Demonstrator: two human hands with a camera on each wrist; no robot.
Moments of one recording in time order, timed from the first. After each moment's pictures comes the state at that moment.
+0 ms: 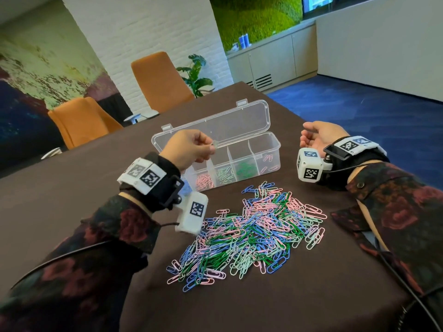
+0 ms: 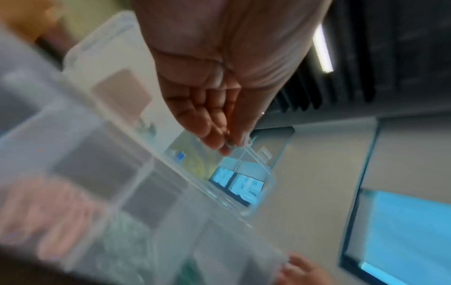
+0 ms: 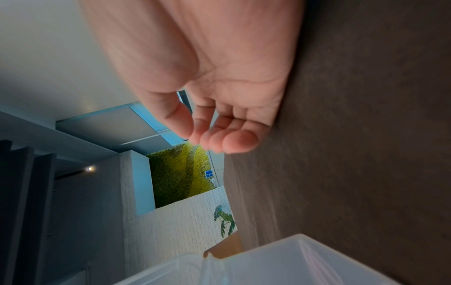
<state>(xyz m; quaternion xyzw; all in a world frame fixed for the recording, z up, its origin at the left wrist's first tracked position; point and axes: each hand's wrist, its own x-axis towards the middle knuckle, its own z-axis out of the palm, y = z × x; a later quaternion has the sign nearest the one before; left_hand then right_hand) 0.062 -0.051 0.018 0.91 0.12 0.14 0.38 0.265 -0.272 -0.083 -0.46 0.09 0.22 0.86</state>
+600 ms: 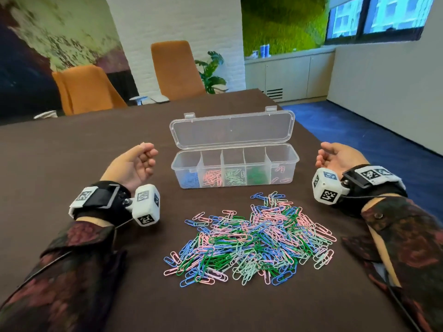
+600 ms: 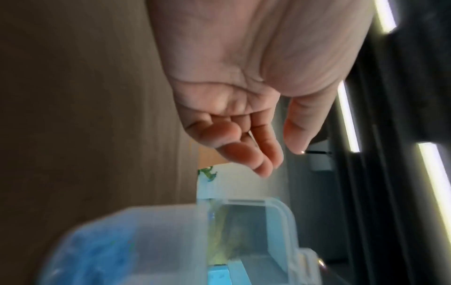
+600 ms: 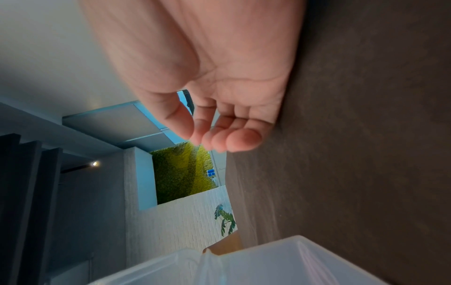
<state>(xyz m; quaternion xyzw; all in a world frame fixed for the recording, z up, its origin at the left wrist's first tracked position) -0.008 0.085 -0.035 0.56 0.19 0.26 0.76 0.262 -0.275 -0.082 -0.50 0.04 0.21 0.84</state>
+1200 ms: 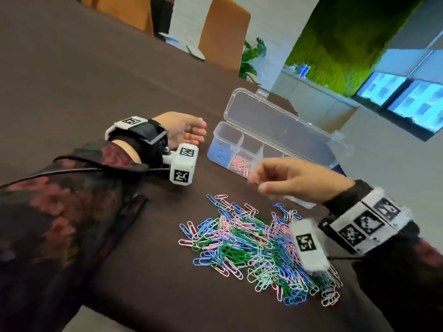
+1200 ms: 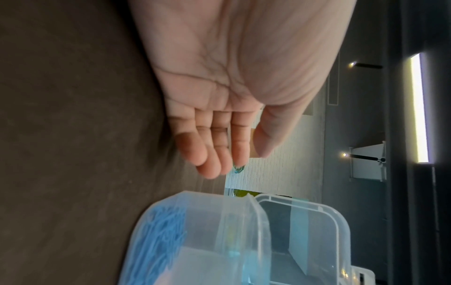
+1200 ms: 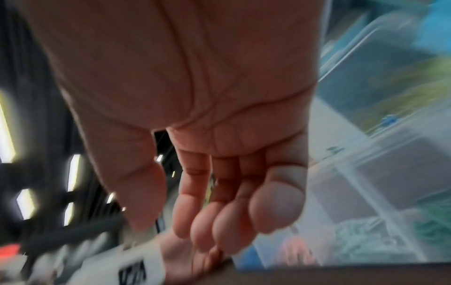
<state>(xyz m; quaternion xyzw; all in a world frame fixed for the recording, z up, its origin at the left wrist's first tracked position) 0.006 0.085 -0.067 0.57 0.23 0.17 0.77 0.097 -0.166 0.004 -0.75 -0.55 0.30 0.19</state>
